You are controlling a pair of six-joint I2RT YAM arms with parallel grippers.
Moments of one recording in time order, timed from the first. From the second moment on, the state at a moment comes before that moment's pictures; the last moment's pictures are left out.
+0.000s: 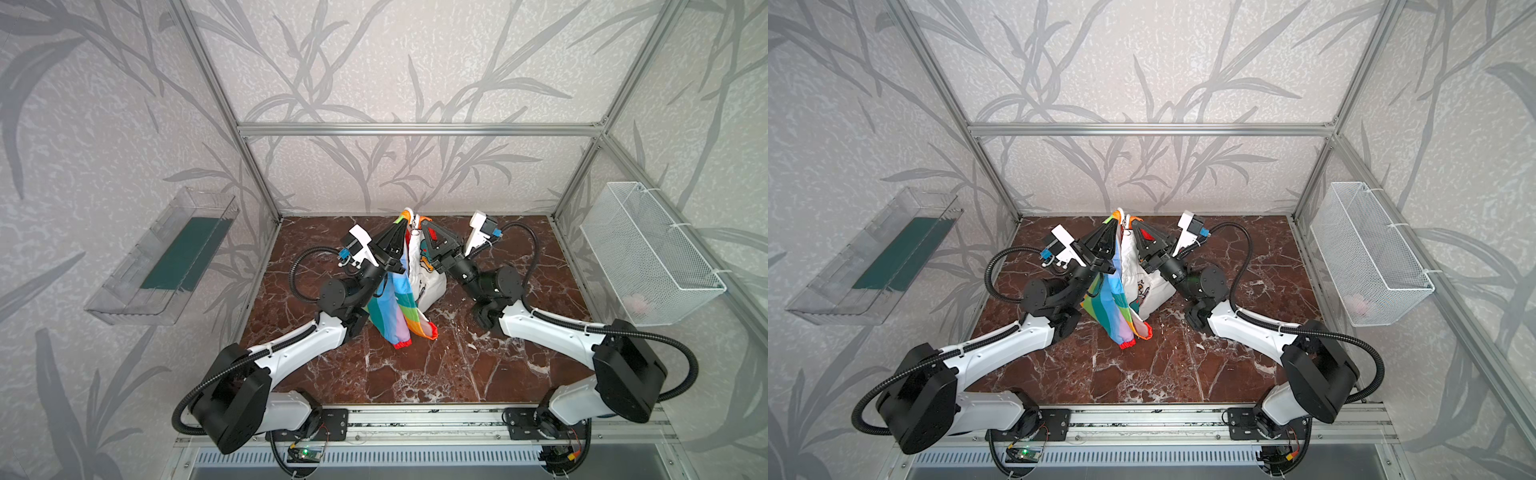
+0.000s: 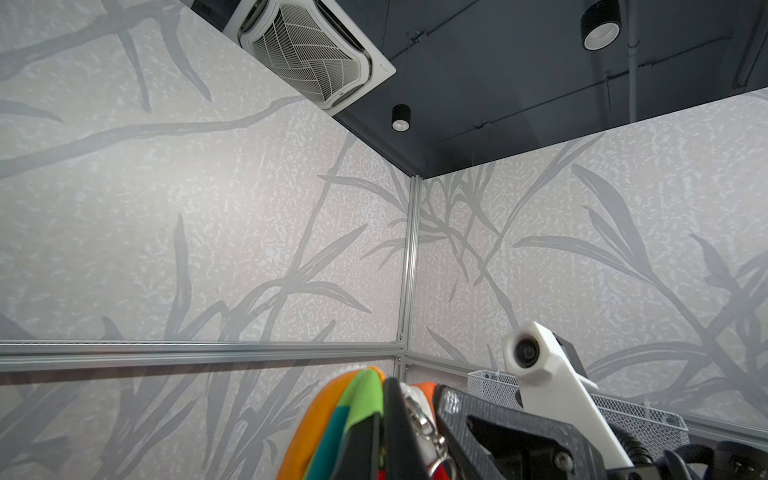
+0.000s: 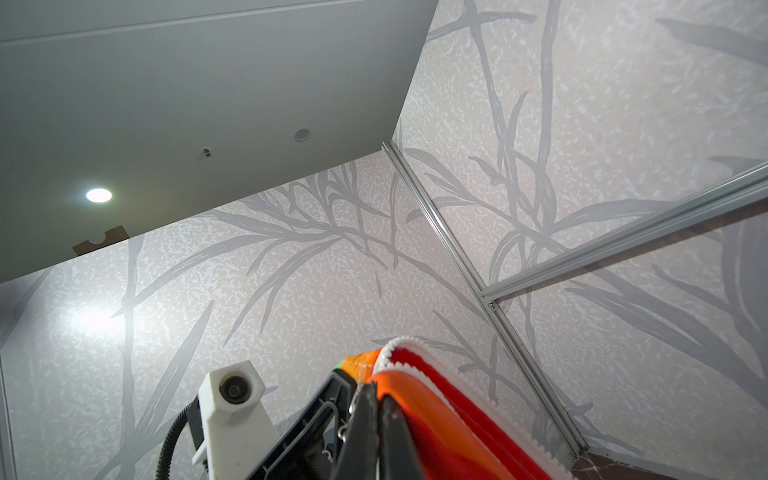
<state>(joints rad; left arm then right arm) -0.64 1.32 0.75 1.29 0.09 -0.22 0.77 1.49 0.91 1.25 -0.11 0.73</state>
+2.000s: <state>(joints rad) -0.69 1.66 0.63 1.34 0.01 -0.36 0.69 1.60 0.68 1.22 0.02 0.70</state>
